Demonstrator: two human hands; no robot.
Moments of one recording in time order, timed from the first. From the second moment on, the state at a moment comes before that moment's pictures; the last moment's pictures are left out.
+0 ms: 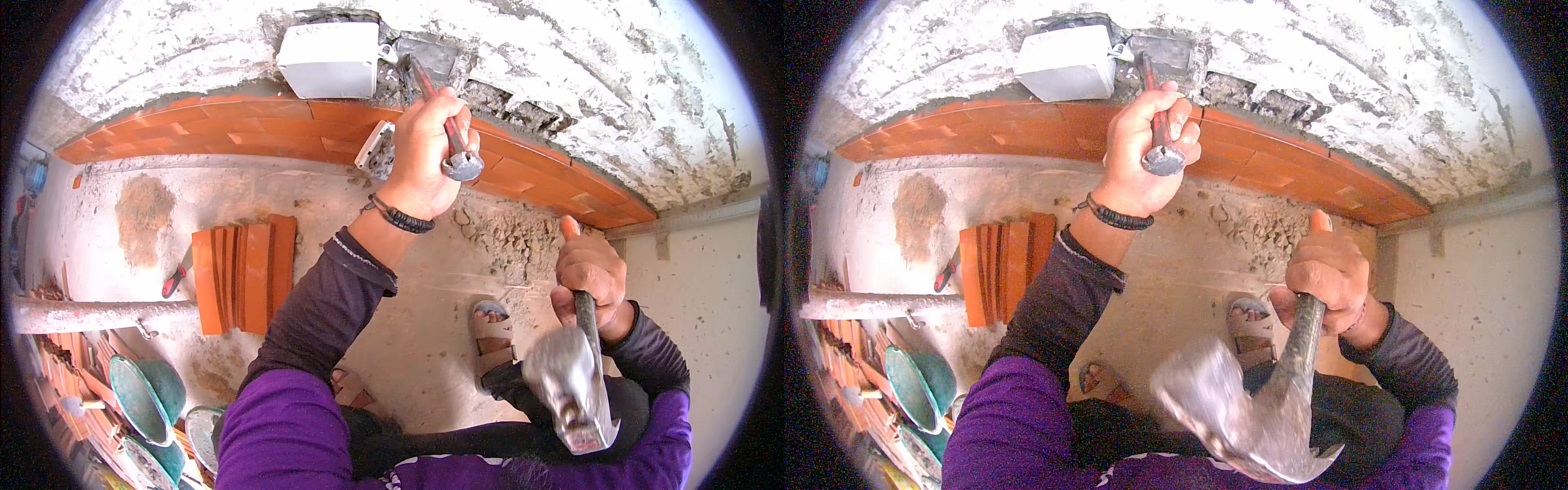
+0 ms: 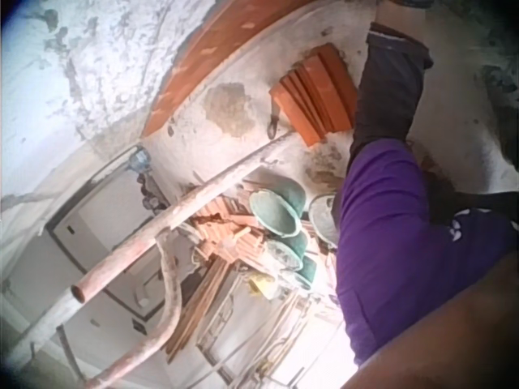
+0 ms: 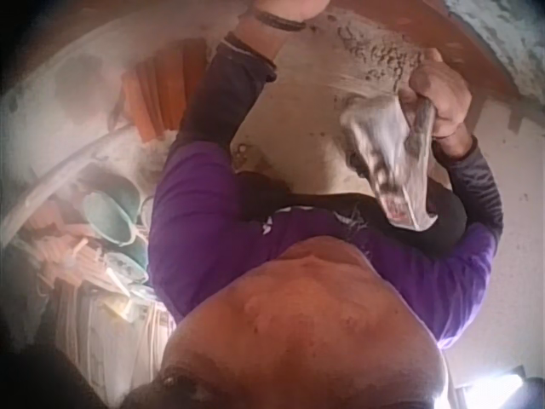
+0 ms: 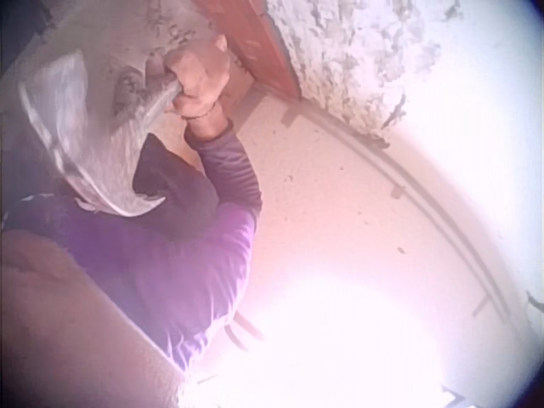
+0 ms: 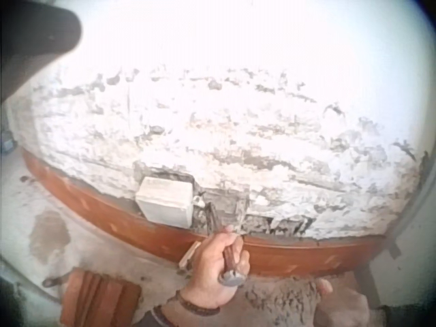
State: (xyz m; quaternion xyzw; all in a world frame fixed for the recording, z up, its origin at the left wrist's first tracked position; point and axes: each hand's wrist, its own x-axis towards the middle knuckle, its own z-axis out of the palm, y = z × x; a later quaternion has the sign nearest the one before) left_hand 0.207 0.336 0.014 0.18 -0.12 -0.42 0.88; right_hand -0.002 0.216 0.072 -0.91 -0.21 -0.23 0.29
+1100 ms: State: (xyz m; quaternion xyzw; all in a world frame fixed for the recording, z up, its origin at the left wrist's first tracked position) left_hand 0.203 0.308 0.020 0.27 -0.10 -0.37 0.88; right_hand -0.001 0.179 0.046 -0.95 0.02 -0.14 0.27
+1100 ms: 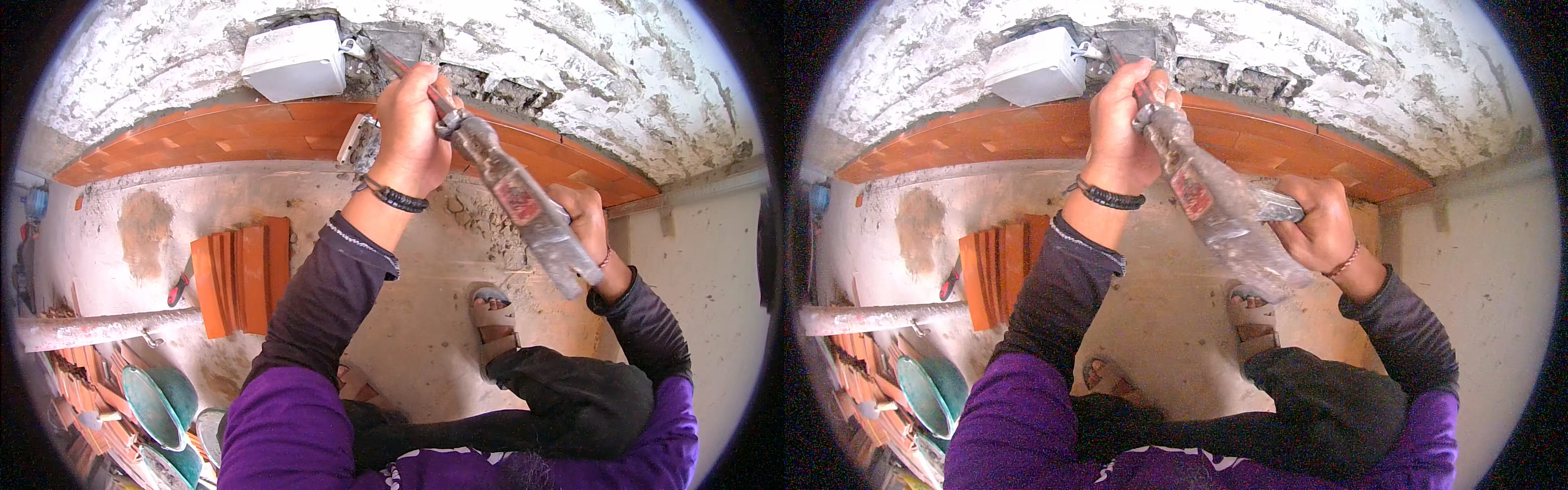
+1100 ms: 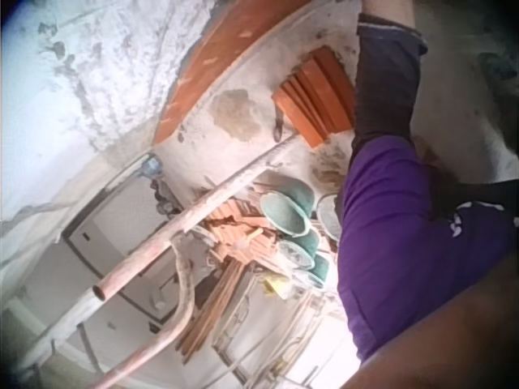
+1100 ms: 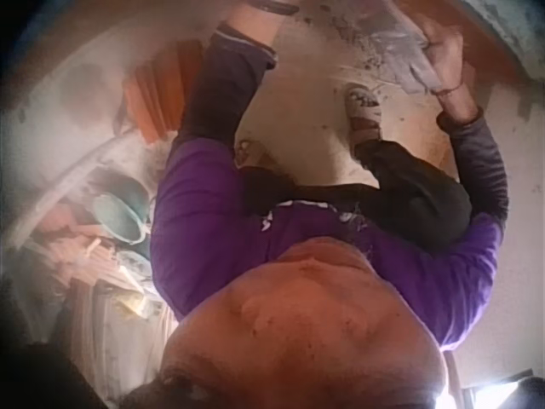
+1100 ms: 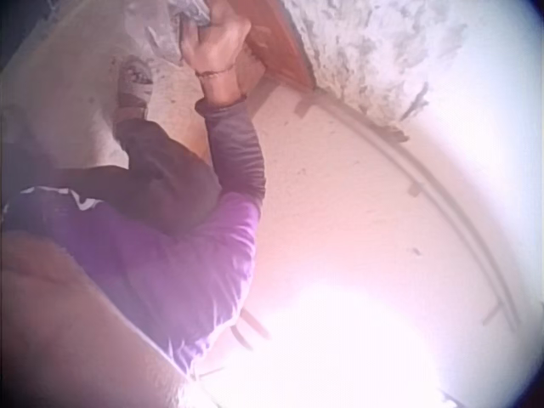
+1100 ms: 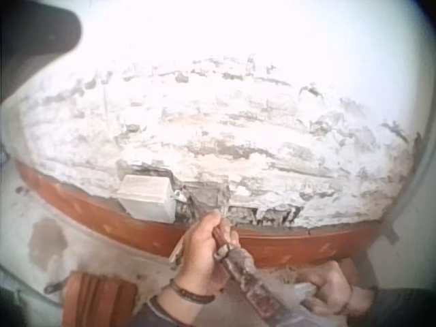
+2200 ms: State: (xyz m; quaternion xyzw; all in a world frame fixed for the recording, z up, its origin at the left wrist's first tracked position) left_hand 0.098 0.438 -0.184 0.80 -0.45 -0.38 0.14; right_hand -0.096 0.134 -0.129 -0.87 0.24 0.28 0.33
